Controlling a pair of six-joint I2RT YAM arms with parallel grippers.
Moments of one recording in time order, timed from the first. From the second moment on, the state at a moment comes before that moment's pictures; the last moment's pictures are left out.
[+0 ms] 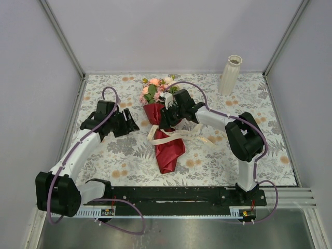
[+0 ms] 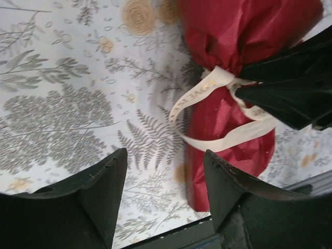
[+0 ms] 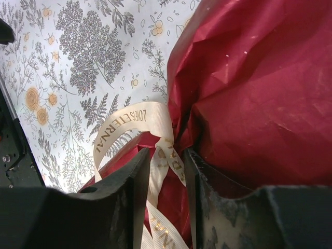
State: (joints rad) left arm -0.20 1.15 0.89 -0.63 0.24 -0.50; right arm 0.64 1.95 1.36 -0.16 -0.56 0.09
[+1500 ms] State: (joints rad) left arm -0.25 1.77 1.15 -0.27 0.36 -0.70; right arm 0.64 1.89 1.33 -0.11 -0.49 0.13
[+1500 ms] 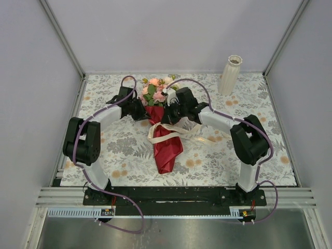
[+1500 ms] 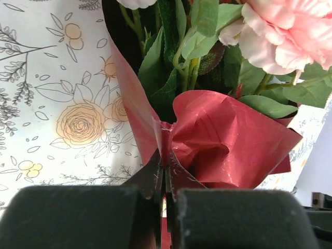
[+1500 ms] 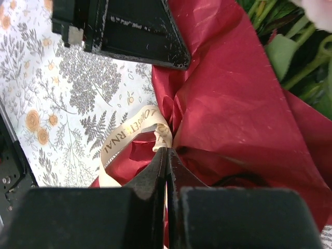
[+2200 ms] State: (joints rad) left arm -0.26 1.79 1.18 -0.37 0.28 -0.67; right arm 0.50 1.40 1.13 -0.08 0.25 0.29
